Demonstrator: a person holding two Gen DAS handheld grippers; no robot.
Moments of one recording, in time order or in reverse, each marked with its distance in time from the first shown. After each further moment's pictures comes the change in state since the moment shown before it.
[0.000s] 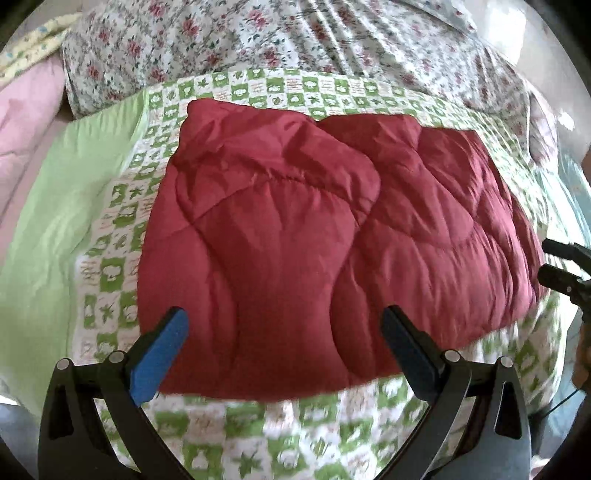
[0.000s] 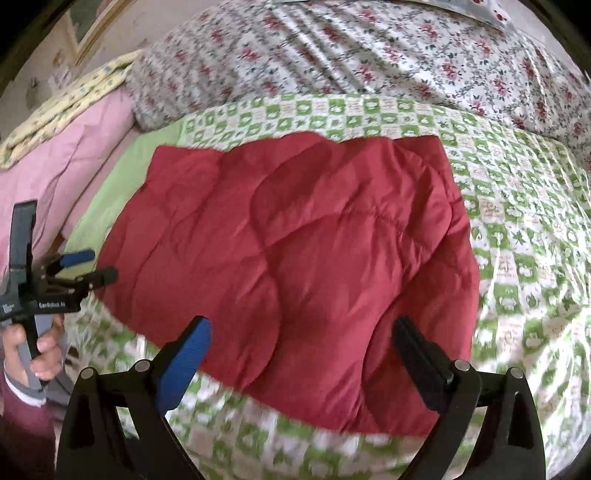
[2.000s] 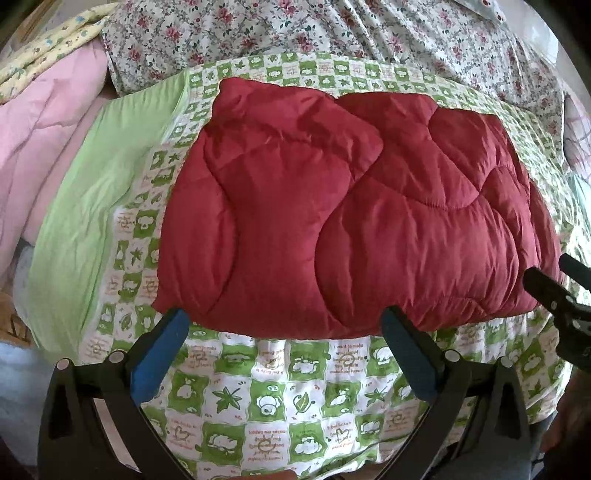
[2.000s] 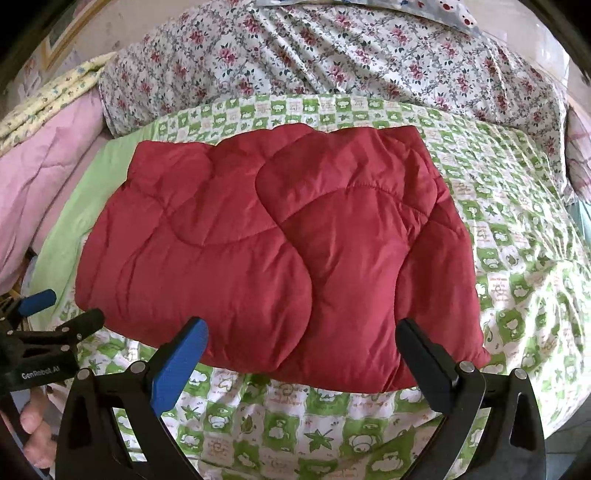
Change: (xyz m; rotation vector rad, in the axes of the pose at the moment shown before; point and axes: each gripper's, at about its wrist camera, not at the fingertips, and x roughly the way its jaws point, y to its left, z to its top) left arm -0.020 -0.027 -0.023 -0.109 0.072 0.173; right arm 0.002 0.041 -0.017 0.103 -0.038 -0.179
